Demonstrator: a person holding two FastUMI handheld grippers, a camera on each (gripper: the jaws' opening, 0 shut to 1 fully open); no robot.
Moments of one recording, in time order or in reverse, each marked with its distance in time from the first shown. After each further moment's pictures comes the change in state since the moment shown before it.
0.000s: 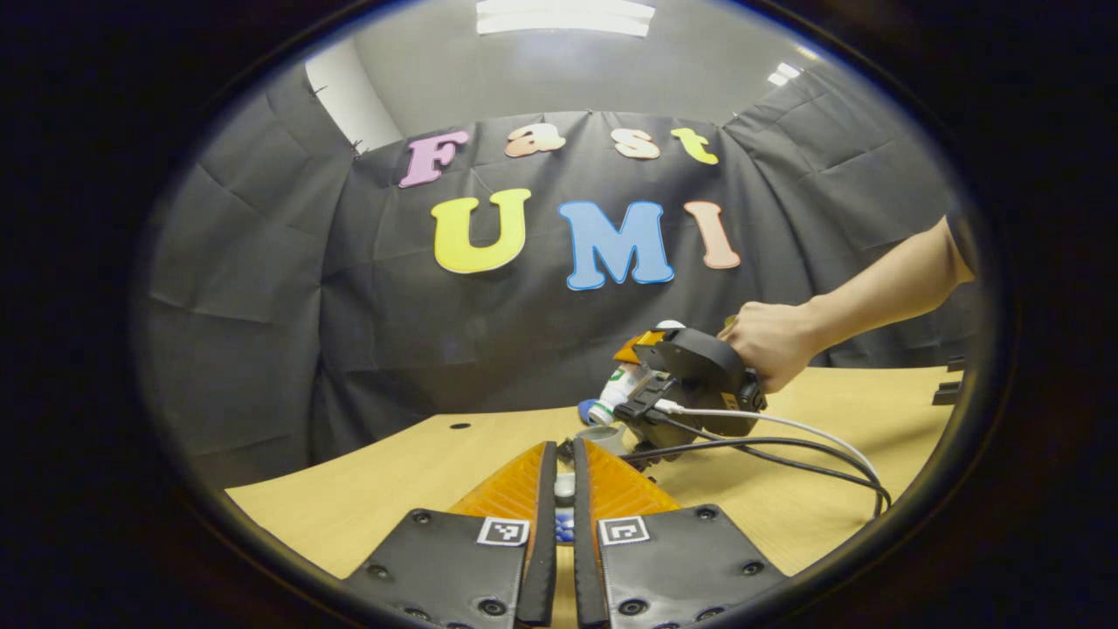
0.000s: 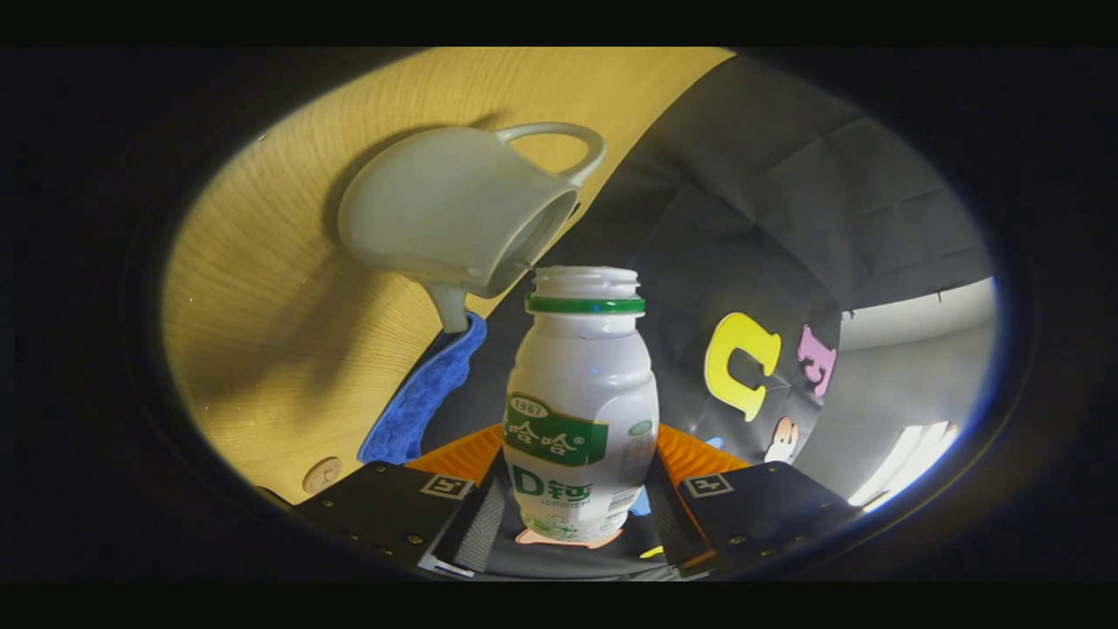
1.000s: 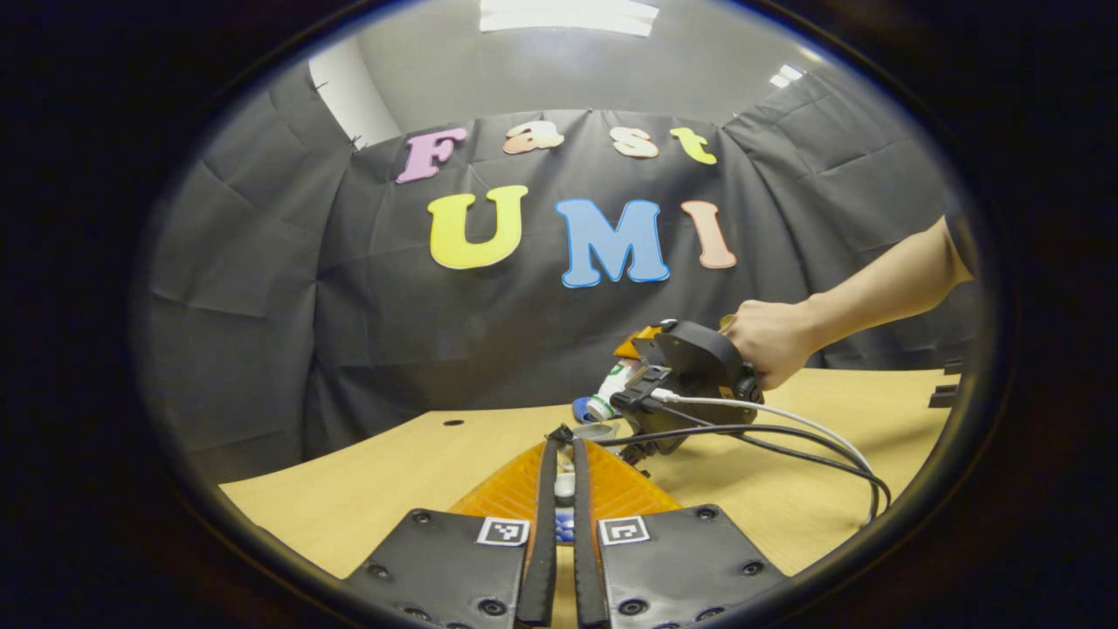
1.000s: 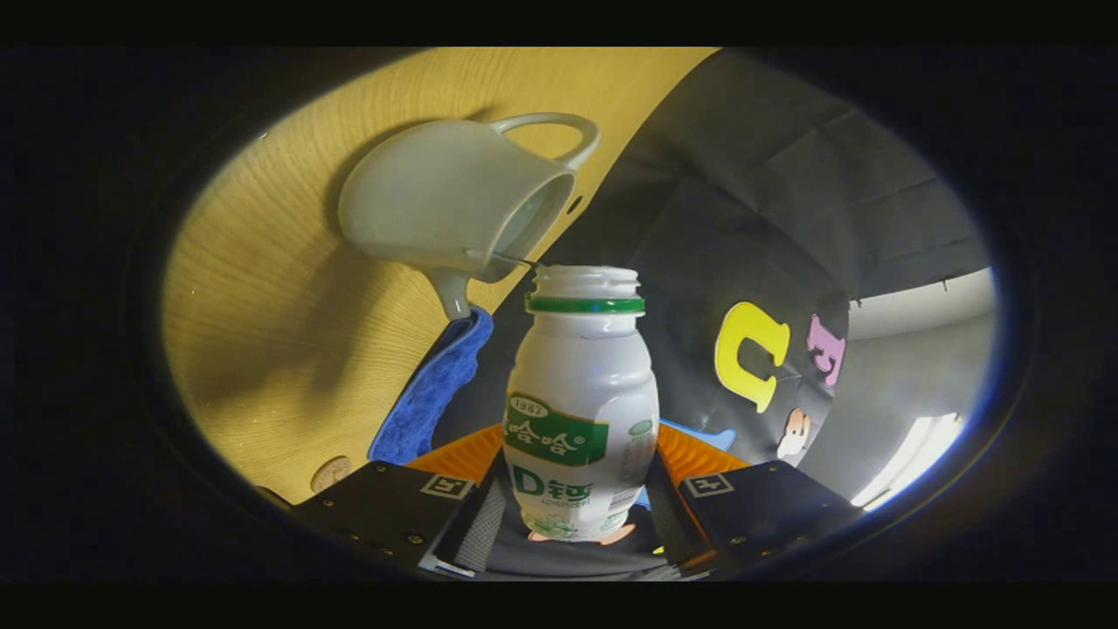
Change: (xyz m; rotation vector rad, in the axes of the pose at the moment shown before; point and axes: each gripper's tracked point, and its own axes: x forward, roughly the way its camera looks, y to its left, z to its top) left arm 0.002 -0.005 -0.005 -0.010 0.004 -0.018; right arm 0.002 -0.002 -0.009 -0.007 0.017 0.002
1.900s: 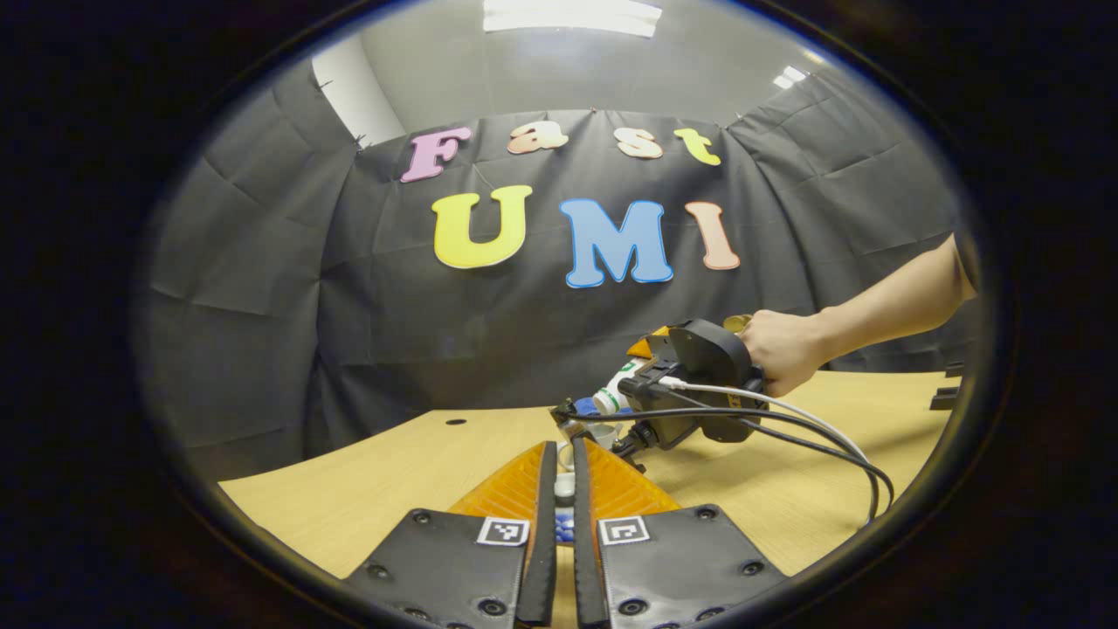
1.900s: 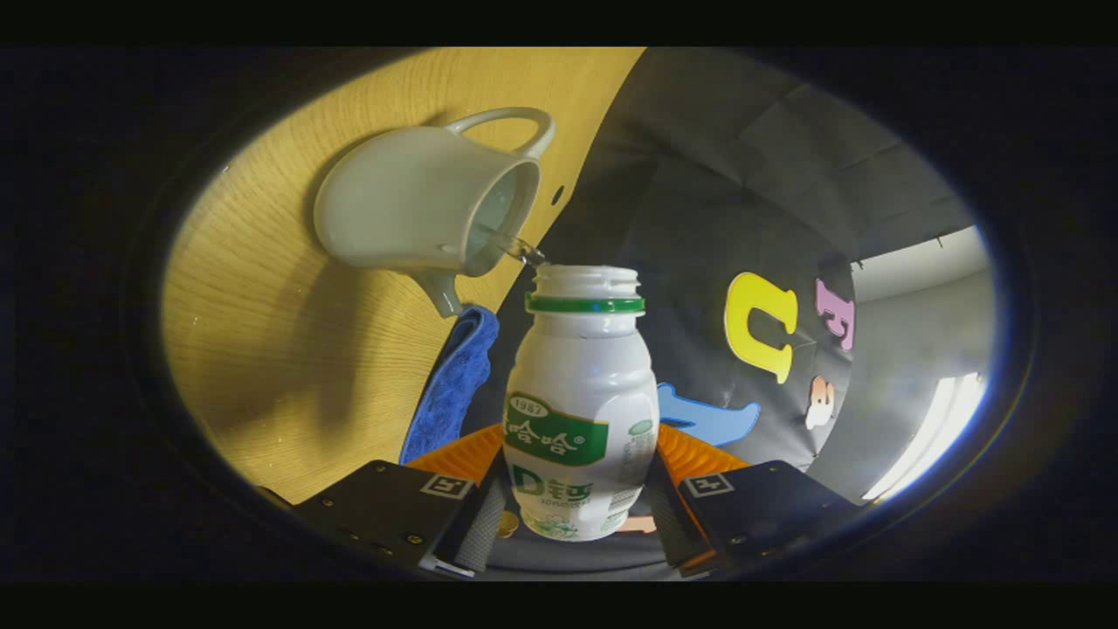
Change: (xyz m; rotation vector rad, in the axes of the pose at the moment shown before) left arm 0.000 0.002 0.000 -0.008 -0.006 0.009; right arm -0.009 0.019 -0.006 0.134 0.045 0.030
